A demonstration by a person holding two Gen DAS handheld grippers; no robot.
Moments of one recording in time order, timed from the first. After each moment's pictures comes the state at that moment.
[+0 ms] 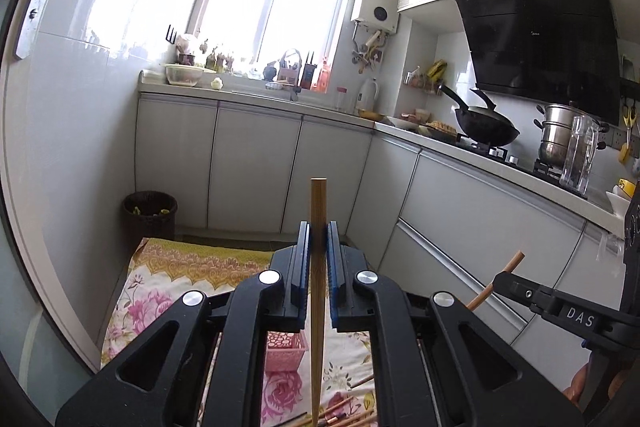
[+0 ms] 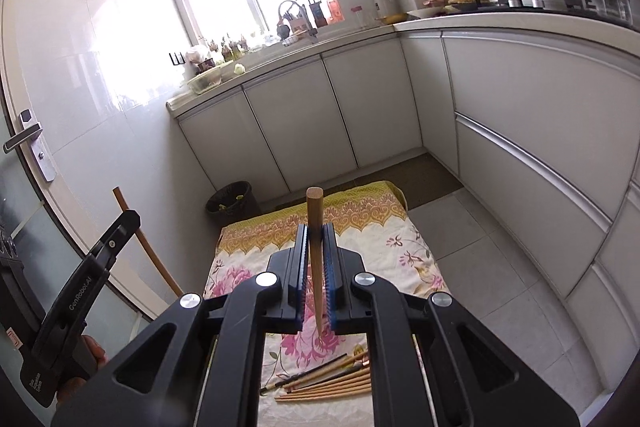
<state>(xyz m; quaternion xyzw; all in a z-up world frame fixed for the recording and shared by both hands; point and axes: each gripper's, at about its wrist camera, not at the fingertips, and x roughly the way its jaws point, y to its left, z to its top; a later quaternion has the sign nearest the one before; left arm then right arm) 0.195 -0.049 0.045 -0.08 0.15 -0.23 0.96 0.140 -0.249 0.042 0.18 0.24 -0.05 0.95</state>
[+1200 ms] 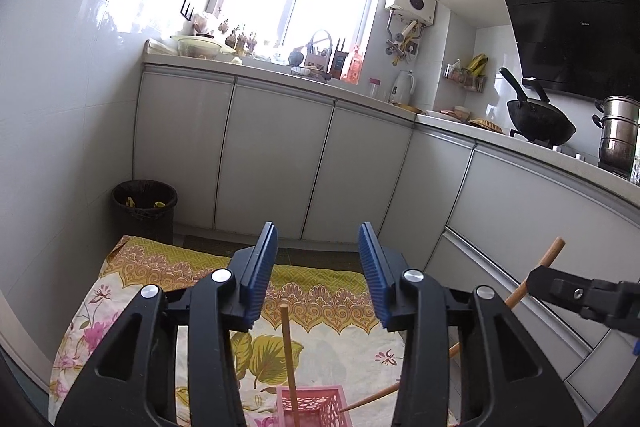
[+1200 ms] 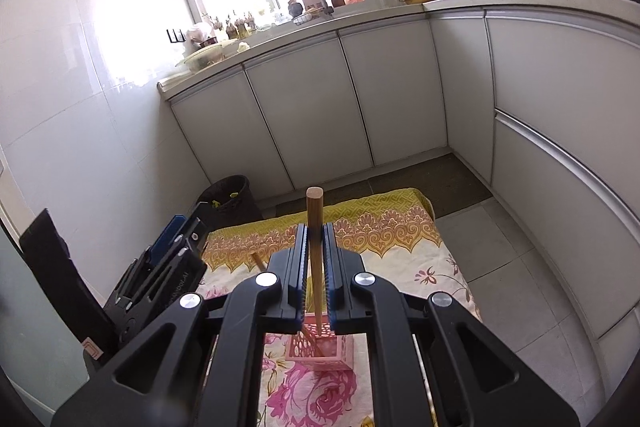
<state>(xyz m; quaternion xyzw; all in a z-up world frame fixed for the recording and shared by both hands) 0.360 -0.077 -0.054 -0.10 0.14 -0.19 0.97 0.297 -0.251 -0.029 0.17 0.26 -0.03 0.95</state>
